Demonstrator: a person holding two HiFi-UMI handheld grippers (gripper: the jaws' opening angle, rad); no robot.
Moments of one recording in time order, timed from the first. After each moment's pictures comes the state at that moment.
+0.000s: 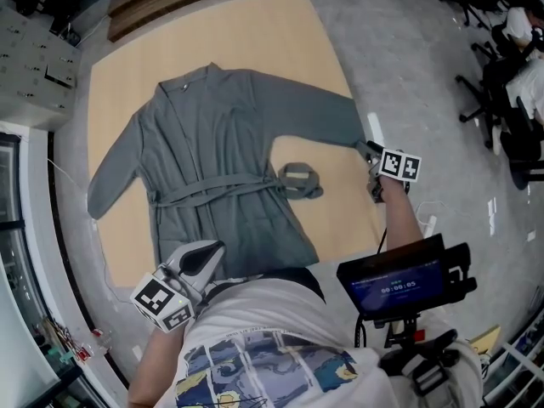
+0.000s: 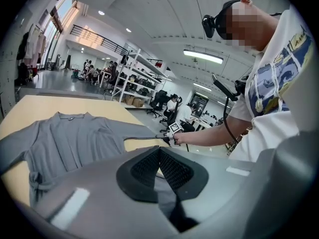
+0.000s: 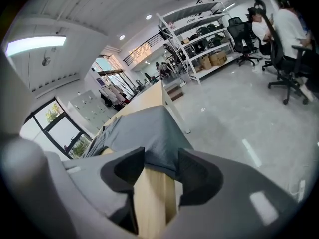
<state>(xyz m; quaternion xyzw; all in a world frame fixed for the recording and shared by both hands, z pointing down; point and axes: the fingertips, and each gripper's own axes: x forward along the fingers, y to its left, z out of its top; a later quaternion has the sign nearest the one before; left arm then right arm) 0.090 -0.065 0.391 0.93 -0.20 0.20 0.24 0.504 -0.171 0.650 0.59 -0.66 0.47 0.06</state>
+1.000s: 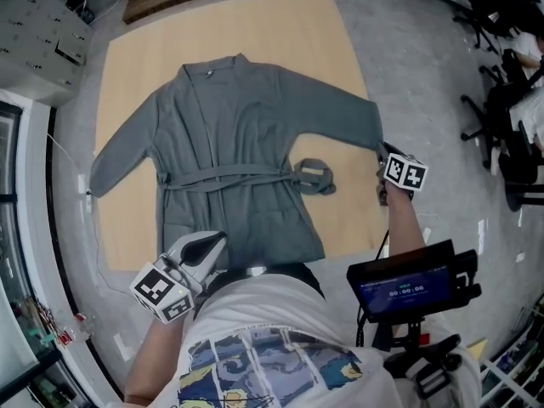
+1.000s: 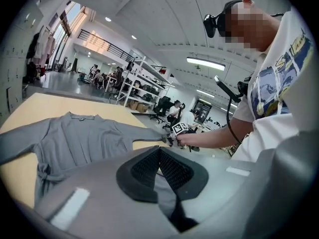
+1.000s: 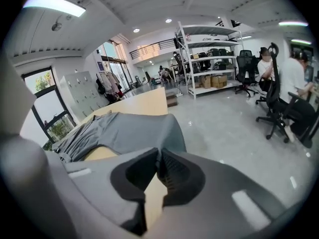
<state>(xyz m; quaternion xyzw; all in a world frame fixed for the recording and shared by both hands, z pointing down) 0.054 -0.060 0.385 0.93 -0.23 0.16 0.24 0.503 -0.176 0.602 0.65 -0.64 0.36 0.16</state>
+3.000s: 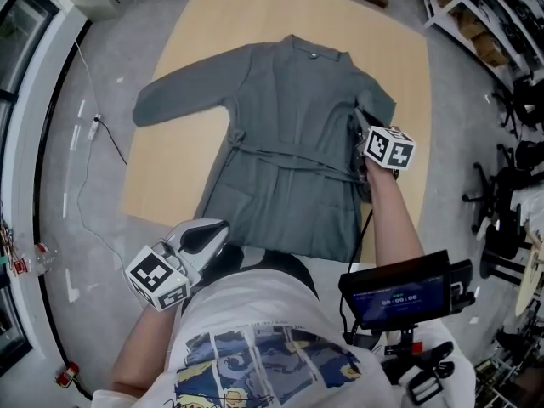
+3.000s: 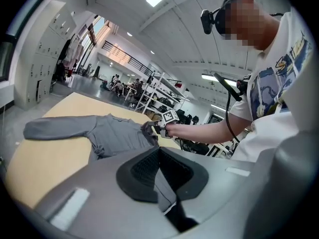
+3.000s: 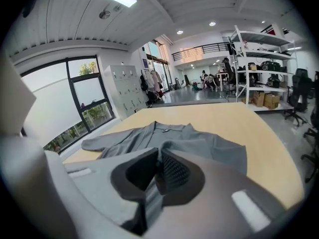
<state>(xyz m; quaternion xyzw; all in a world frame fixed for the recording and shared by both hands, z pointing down) -0.126 -0.031 0.385 0.90 -0.33 0.09 0.27 0.160 -0.322 0.504 0.51 -0.80 0.27 0.18</state>
